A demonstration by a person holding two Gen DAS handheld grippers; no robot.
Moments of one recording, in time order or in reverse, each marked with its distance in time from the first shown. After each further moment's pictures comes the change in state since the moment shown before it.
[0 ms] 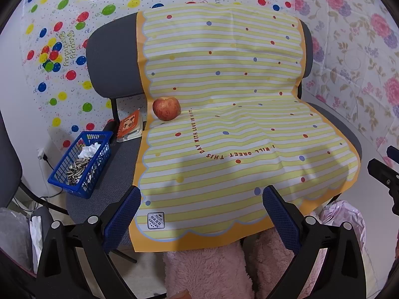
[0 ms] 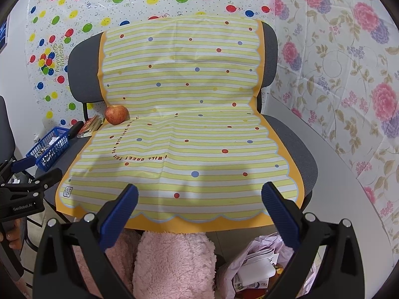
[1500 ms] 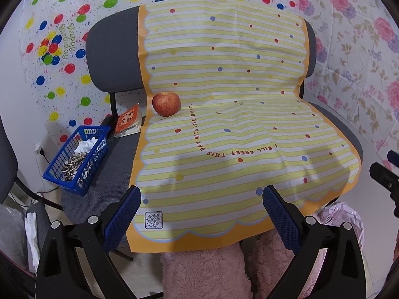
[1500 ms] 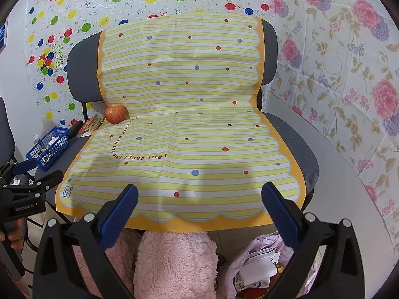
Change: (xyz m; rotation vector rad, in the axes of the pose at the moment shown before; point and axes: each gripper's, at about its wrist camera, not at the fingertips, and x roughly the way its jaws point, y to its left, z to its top) left arm 0.013 0.007 0.001 -0.027 0.012 -0.020; right arm 0.003 -0.001 -0.001 0.010 0.011 0.004
